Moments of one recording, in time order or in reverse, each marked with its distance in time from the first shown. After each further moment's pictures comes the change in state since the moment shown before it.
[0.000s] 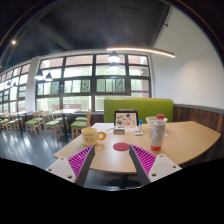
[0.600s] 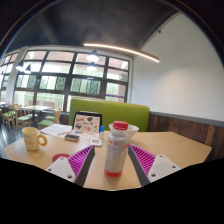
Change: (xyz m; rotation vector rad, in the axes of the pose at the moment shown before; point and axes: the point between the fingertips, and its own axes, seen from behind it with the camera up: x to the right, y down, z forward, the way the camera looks) arm 0.209 -0.009 0.144 0.045 0.283 -0.099
